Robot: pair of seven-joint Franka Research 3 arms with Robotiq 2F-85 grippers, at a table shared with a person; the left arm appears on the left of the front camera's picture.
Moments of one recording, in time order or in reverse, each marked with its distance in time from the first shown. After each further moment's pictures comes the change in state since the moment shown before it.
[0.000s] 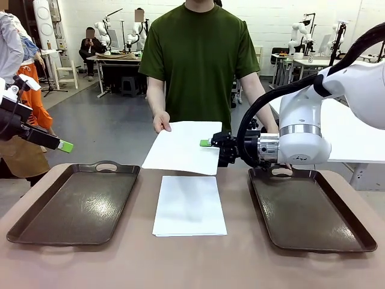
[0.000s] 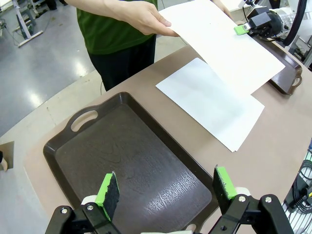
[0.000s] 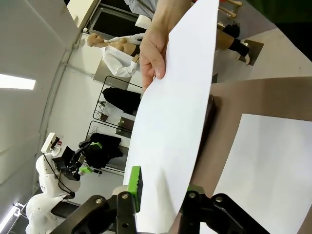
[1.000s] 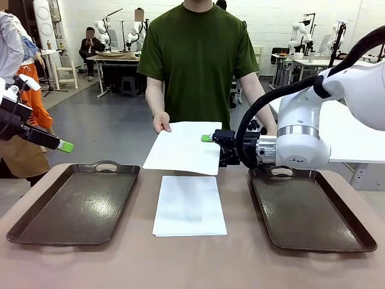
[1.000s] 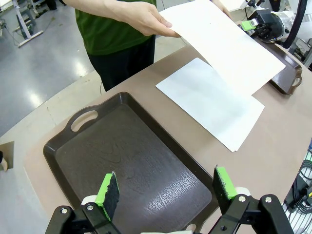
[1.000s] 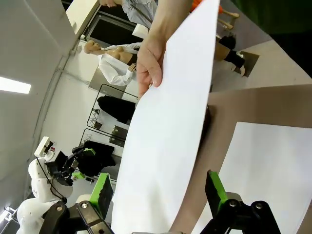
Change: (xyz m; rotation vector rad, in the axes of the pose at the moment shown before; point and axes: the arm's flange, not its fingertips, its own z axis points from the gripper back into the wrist) left arm 0.000 0.000 0.000 0.000 0.000 0.000; right arm -0.010 -0.002 -0.005 -0.022 -0.056 0.032
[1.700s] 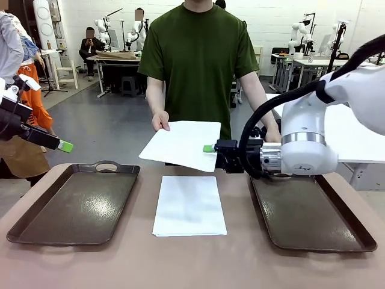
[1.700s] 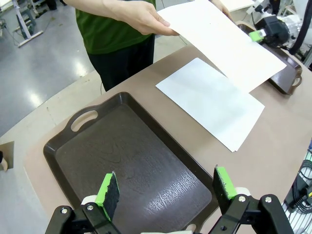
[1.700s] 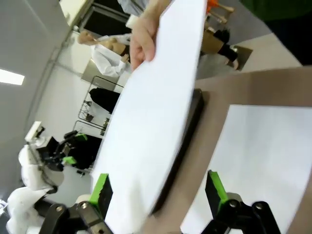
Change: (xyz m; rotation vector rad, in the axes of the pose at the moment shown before) left arm 0.000 0.000 0.000 0.000 0.000 0.000; right arm -0.019 0.004 0.010 -0.035 0.026 0.041
